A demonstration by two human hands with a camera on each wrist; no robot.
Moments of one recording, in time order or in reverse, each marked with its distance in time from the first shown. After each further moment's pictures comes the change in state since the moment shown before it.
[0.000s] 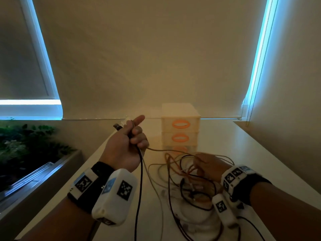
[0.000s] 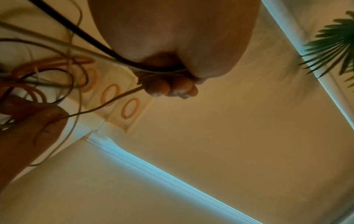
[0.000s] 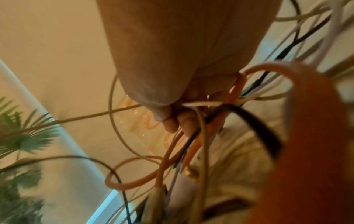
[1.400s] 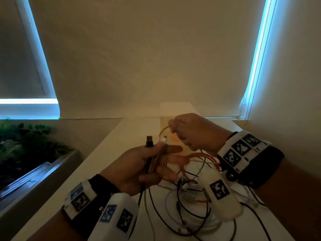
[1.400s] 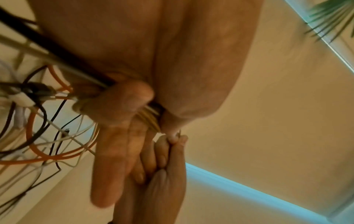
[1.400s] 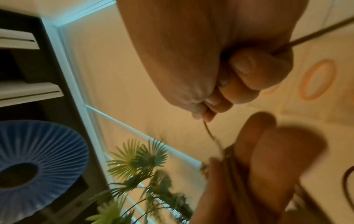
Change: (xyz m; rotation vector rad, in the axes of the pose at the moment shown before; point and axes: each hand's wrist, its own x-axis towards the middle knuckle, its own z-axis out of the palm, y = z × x) left_hand -0.038 -0.018 0.009 0.411 -0.331 -0.428; right_hand -0.044 -0.163 -0.037 0.228 -0.007 -0.144
